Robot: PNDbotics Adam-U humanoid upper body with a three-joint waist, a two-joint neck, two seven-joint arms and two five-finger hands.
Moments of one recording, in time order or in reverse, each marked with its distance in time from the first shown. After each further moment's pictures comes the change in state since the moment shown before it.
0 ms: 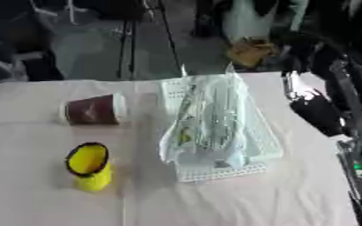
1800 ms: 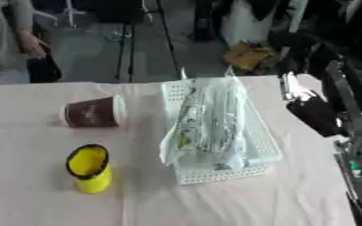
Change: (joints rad) left arm 0.012 -0.002 0.028 -0.003 0.024 0.064 0.098; right arm 0.000 0.000 0.000 0.000 0.000 0.000 0.000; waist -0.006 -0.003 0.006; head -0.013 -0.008
